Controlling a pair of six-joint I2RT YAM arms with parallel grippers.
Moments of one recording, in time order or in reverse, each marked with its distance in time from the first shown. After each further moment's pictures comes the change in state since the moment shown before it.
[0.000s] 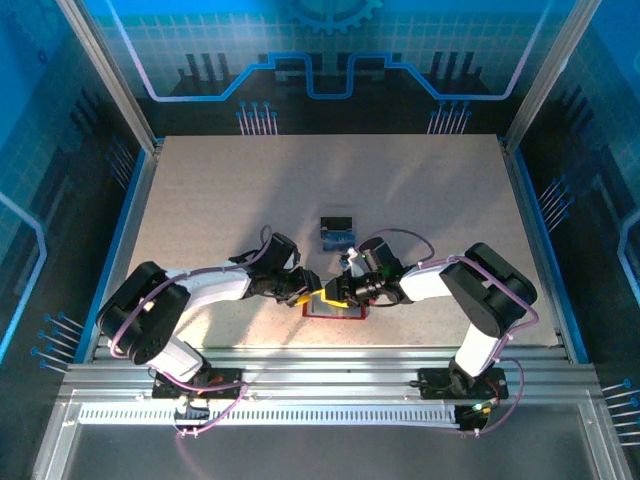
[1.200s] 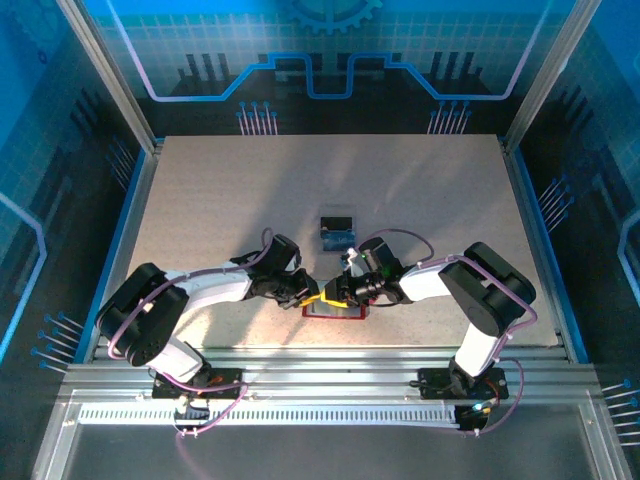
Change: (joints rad) left arm -0.022 -0.009 0.006 -0.029 0.000 -0.039; right arm -0.001 0.007 0.000 0.010 -0.007 0.003
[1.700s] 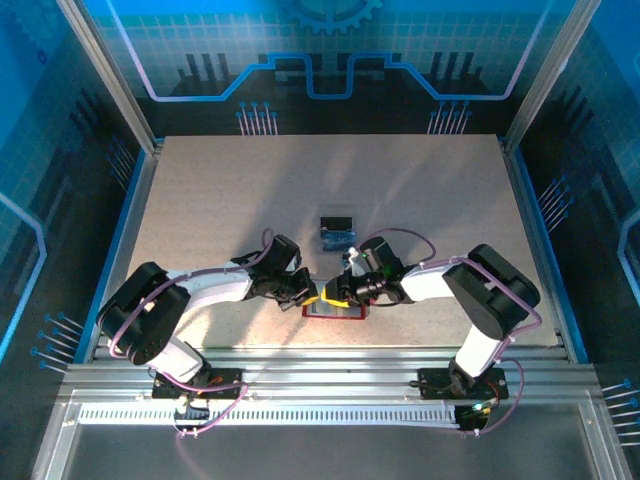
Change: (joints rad) left arm 0.000 0.009 0.000 0.005 0.000 -0.001; right arm -0.007 -0.041 0.000 -0.042 0.009 0.003
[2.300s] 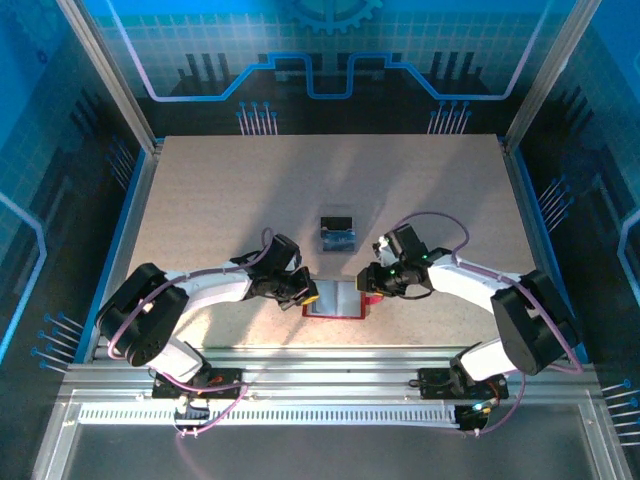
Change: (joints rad) left arm 0.000 -0.010 0.000 0.000 0.000 0.000; right arm -0.153 -0.249 0.084 -0.628 0.274 -0.312
